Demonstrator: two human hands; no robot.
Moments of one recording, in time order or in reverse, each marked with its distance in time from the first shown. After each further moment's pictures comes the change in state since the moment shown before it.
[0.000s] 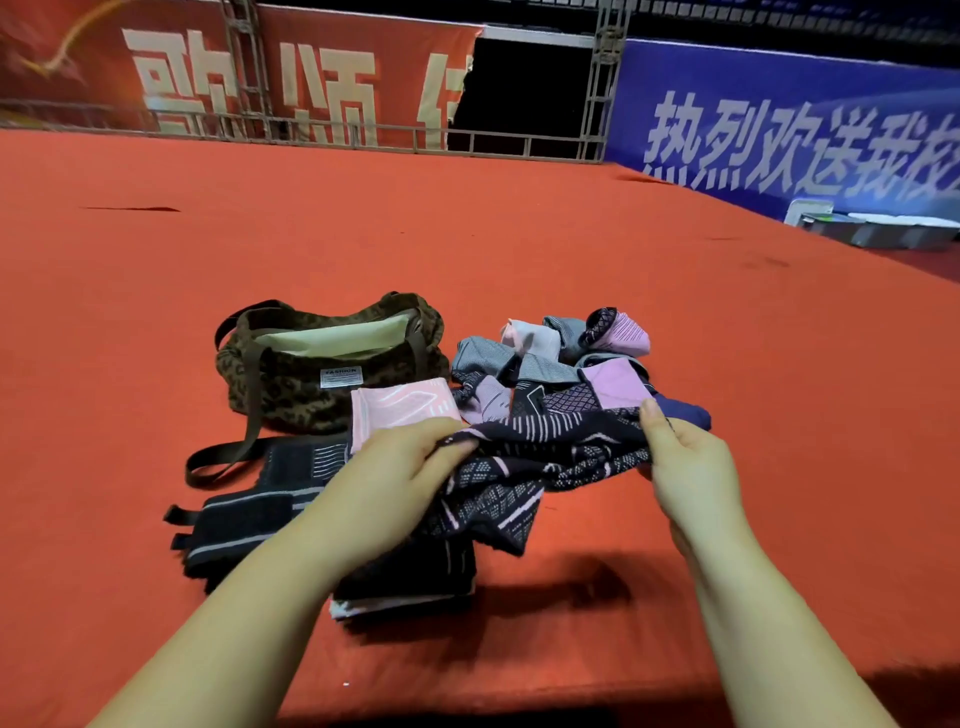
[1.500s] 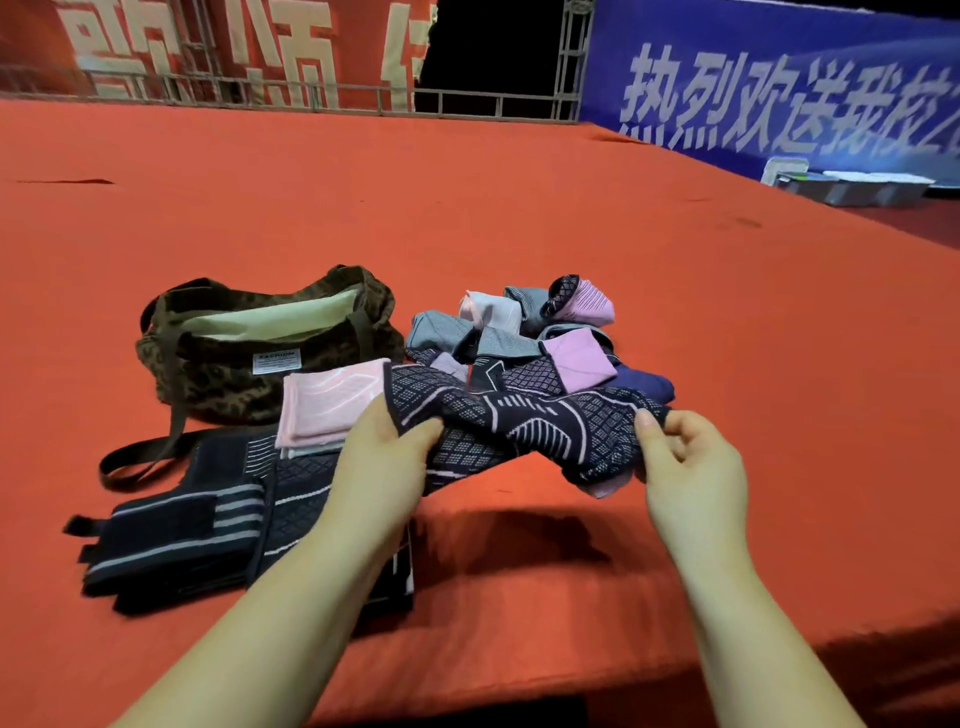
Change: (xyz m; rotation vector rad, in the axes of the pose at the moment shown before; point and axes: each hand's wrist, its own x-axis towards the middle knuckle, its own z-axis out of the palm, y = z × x) left_hand 0.038 0.015 0.068 -0.760 0.326 -0.363; right_hand 0.002 0.030 -0.034 -0.045 0.115 -0.109
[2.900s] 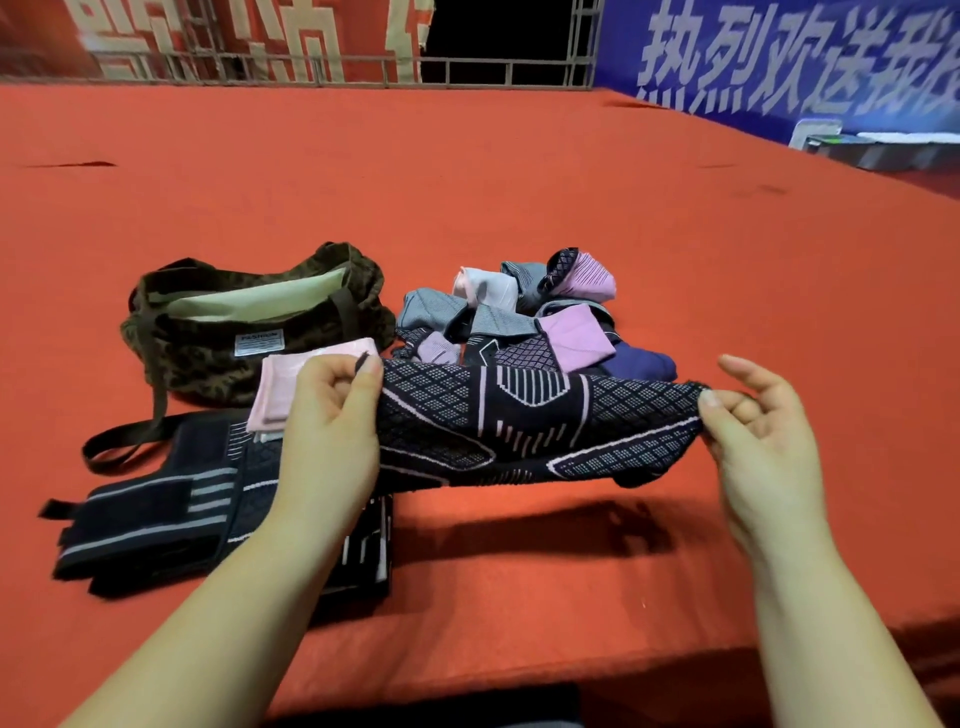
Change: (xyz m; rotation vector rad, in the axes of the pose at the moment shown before) left_hand 0.007 -0.005 0.005 0.162 0.263 0.174; right_hand 0.035 0.029 -0.038 0.525 -0.095 0.055
